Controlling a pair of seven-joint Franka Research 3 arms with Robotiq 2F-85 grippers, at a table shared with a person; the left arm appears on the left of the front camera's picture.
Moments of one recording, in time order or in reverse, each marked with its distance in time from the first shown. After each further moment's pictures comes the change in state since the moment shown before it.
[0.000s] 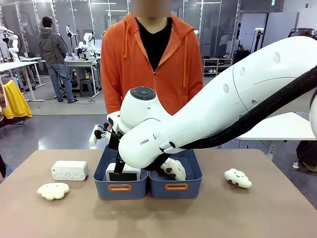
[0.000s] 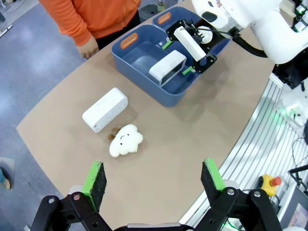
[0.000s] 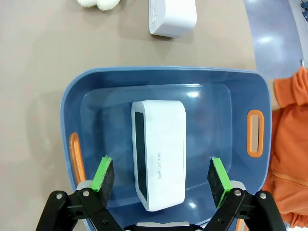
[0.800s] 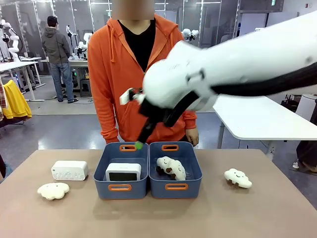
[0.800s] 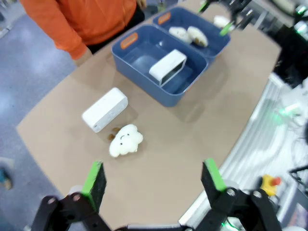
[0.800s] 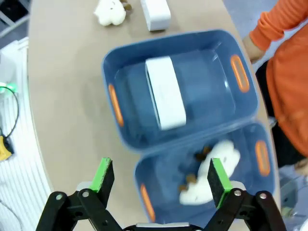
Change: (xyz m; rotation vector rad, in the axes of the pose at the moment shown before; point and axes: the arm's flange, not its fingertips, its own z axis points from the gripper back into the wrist) left arm 0.000 0.000 0.000 0.000 0.000 0.000; right arm -0.087 -0.049 0.153 0.189 -0.091 -0.308
